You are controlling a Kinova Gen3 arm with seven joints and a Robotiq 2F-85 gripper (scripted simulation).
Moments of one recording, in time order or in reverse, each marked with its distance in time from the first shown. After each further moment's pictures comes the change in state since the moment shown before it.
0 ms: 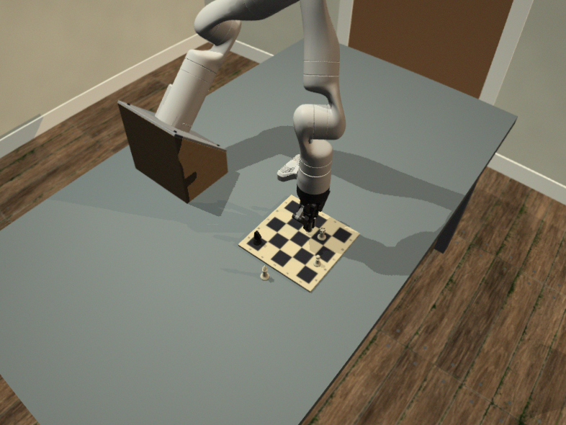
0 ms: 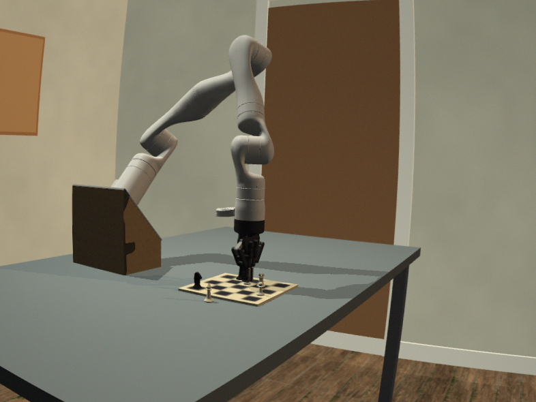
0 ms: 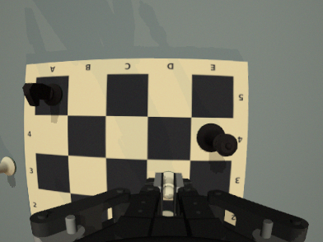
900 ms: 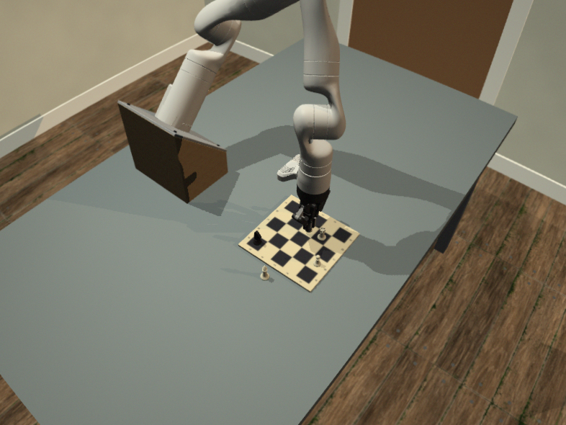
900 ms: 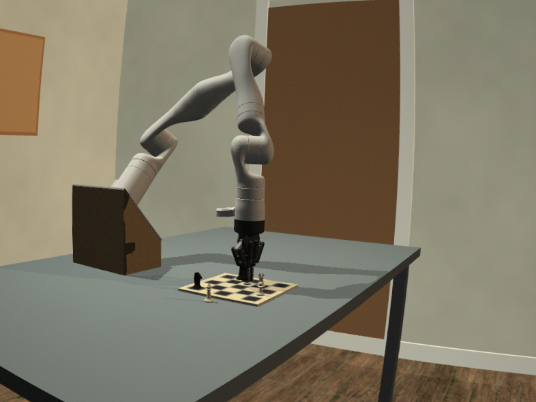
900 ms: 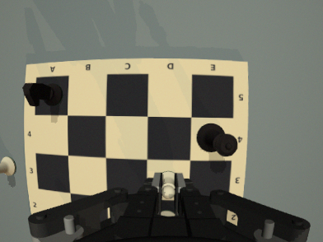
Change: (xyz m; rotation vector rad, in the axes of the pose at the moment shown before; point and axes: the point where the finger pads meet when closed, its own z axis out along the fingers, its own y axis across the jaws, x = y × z) arm 0.000 0.000 0.000 0.000 0.000 0.000
